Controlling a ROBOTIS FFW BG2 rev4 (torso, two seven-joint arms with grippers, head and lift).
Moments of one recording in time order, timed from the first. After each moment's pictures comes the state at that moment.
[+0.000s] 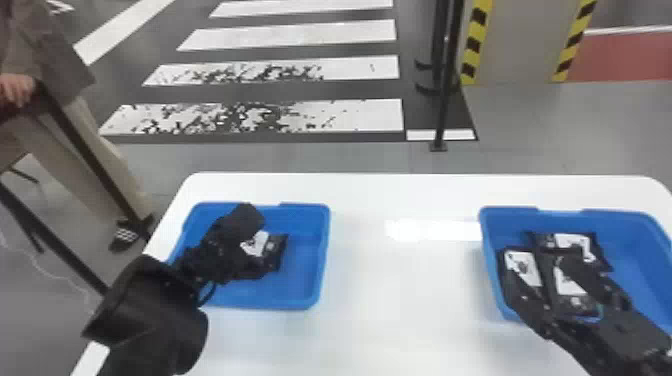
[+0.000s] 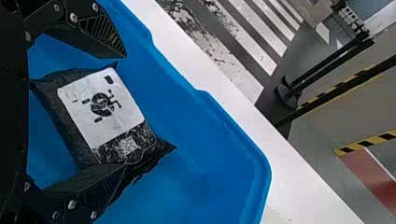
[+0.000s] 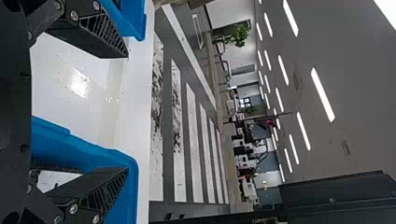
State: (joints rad) left arm -0.04 0.28 -0.07 -1.53 -0.55 0.45 -0.50; right arm 0.49 -0.18 -0.08 -1.96 -0.32 0.08 0.47
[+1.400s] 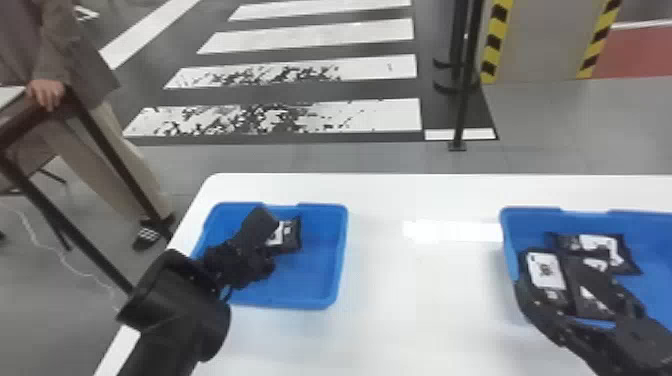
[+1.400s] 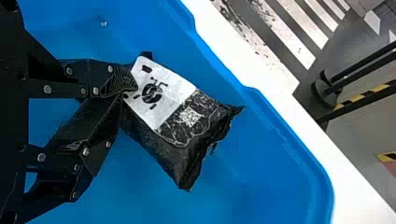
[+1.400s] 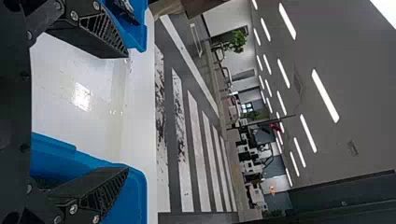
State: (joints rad) left arm -0.07 0.29 -0.07 -1.47 -0.52 0.55 -0.52; right arm 0.48 -0.18 -0.05 -1.95 -0.37 0.10 0.47
